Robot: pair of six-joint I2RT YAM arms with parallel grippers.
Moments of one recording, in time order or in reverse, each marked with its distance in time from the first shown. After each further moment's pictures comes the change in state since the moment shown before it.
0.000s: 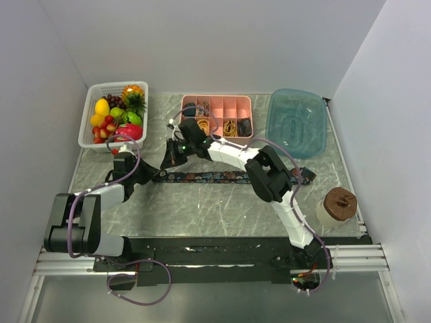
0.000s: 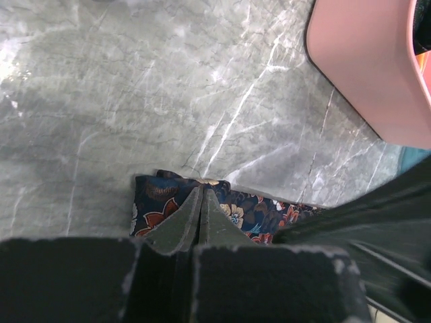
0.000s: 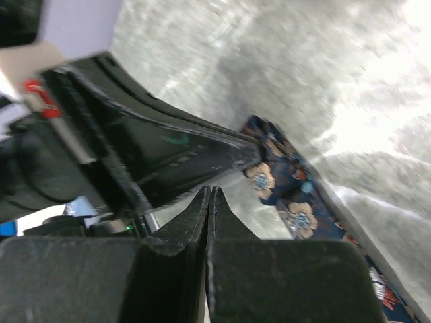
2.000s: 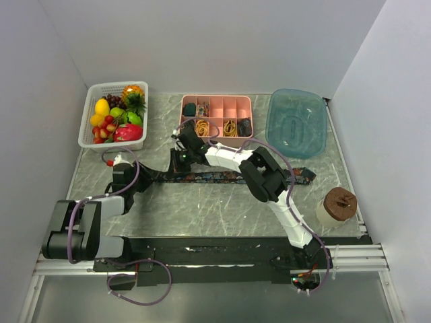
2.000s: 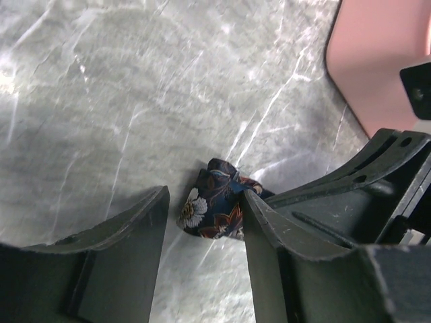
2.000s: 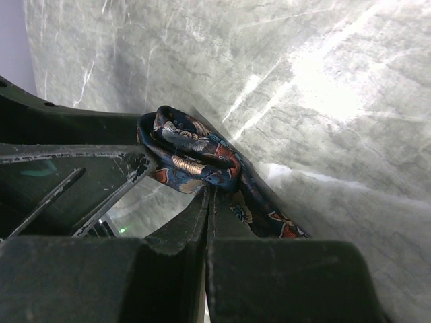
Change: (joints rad) left arm 0.000 -0.059 -0.164 0.163 -0.093 -0.075; right arm 0.011 0.061 -0.030 -0.084 0.117 0.034
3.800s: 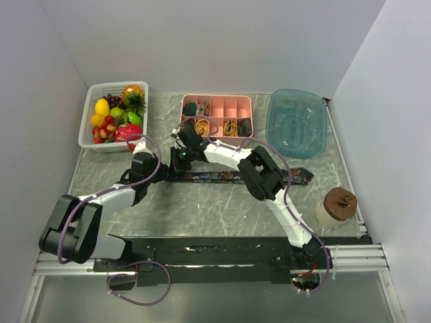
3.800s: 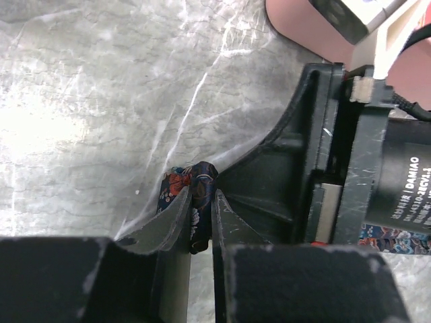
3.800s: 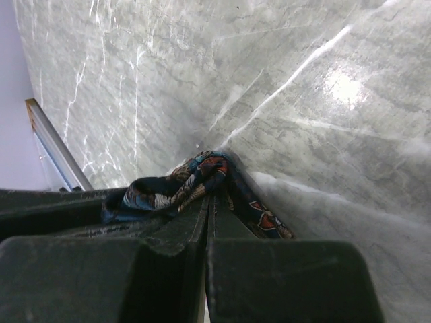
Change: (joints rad) left arm -0.257 0.014 0.182 -0.159 -0.186 0.192; right arm -0.017 0.058 0.109 -0.102 -0.039 -0.012
